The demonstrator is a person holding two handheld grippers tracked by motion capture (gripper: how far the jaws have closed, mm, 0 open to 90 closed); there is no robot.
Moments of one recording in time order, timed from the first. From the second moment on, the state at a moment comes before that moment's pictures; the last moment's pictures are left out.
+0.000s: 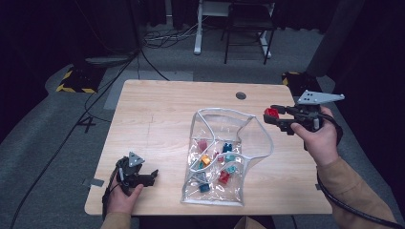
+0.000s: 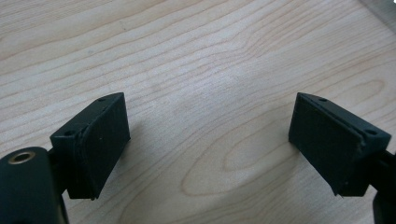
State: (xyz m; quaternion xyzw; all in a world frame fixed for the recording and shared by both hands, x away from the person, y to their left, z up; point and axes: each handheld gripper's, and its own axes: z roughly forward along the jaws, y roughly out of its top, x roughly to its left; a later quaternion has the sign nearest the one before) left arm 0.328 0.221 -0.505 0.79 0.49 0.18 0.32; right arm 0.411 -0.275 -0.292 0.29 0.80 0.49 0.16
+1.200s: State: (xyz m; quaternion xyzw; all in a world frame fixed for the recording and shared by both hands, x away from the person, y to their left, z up) left arm 0.328 0.221 -0.505 0.79 0.49 0.18 0.32; right arm 0.433 -0.157 -0.330 0.24 0.86 0.44 0.08
